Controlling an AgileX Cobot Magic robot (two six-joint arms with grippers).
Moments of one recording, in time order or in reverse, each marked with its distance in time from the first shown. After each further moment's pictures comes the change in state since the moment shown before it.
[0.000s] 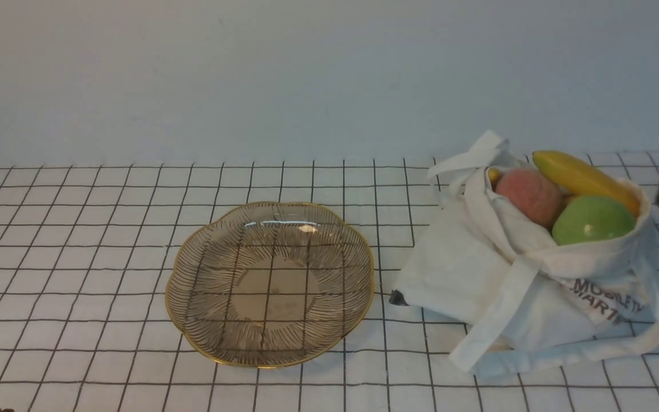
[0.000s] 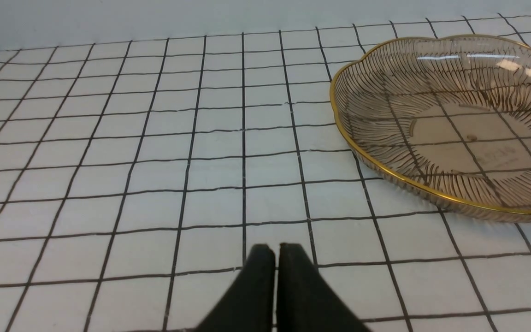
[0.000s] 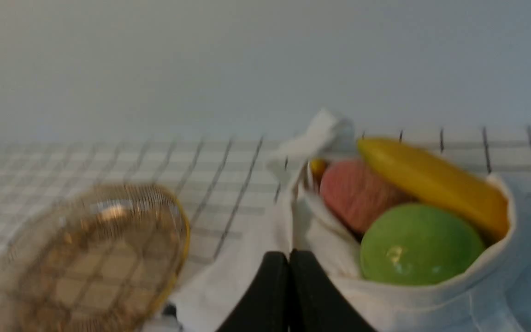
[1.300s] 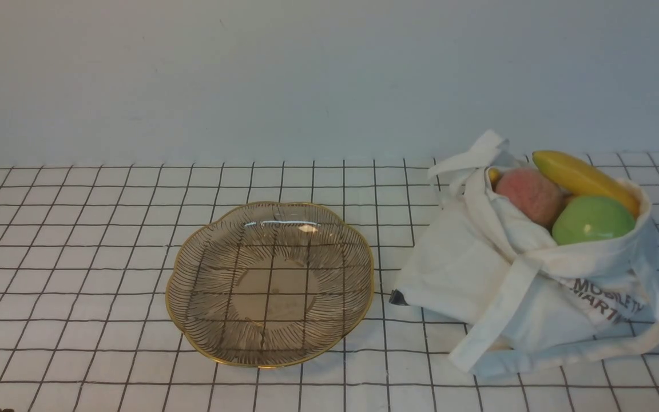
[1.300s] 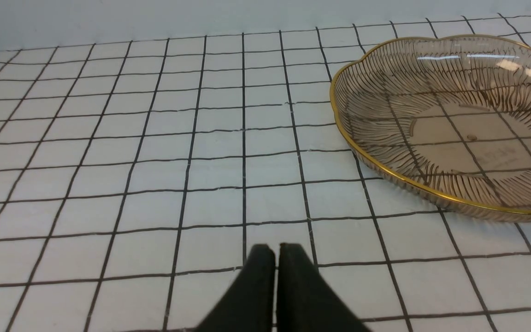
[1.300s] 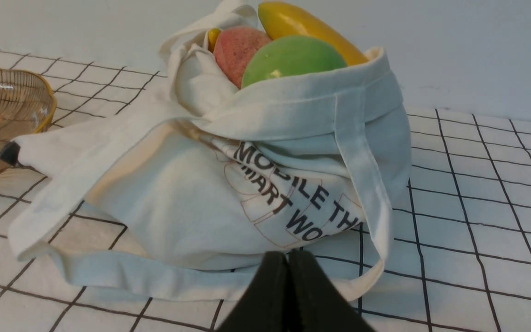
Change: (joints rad) right arm 0.000 -0.982 0.839 -0.387 -0.275 0.188; left arm 0.000 0.000 0.000 0.000 0.000 0.000
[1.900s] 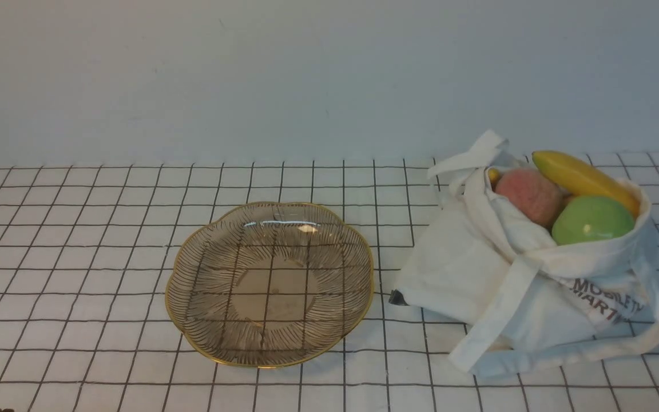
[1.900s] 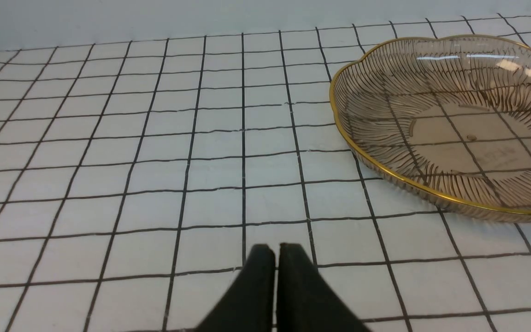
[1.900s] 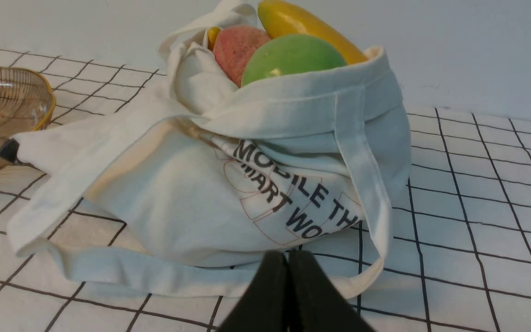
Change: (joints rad) right arm 0.000 0.000 -0.002 -0.013 0.021 -0.006; left arm 0.000 0.000 0.000 0.000 0.000 0.000
